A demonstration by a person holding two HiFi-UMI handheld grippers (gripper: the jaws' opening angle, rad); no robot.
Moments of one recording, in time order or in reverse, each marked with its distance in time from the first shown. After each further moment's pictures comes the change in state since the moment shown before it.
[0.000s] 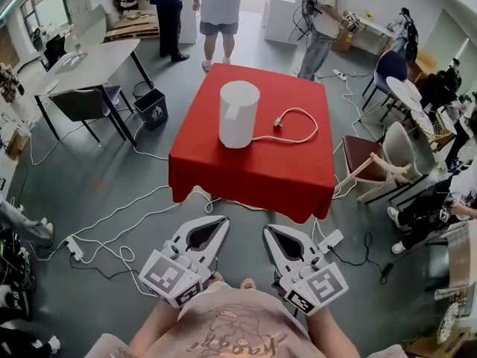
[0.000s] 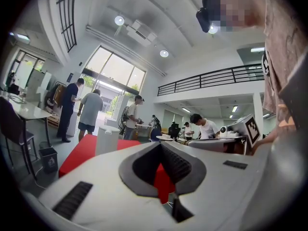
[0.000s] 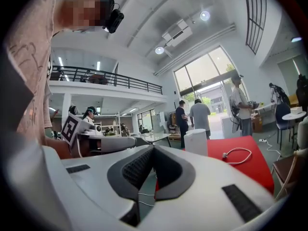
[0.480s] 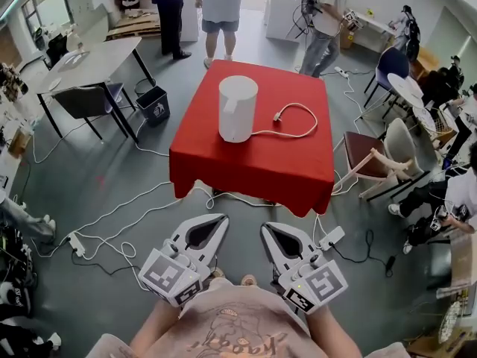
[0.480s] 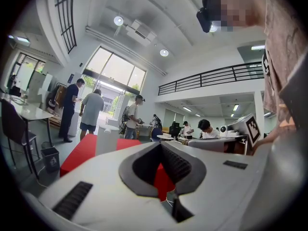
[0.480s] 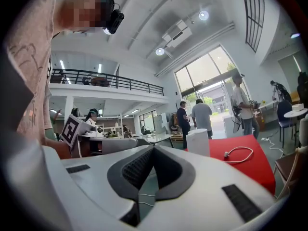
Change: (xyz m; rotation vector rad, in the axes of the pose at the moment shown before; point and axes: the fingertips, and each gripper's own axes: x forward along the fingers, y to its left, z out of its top) left arm -0.006 -0.022 -0.001 0.011 0.004 0.013; right arm -0.019 0.009 -0.001 0.012 -0.013 0.026
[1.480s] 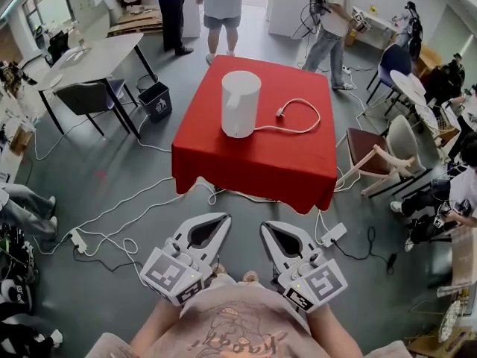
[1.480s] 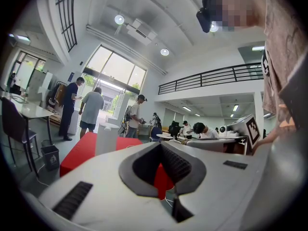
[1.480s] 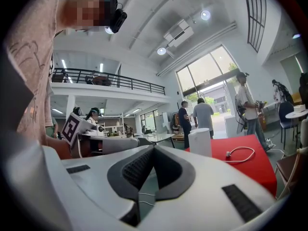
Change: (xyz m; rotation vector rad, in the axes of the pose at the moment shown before) left arm -0.007 -0.003 -0.008 -0.007 0.010 -0.004; right arm 0.000 0.010 -0.007 -0.011 0.001 0.011
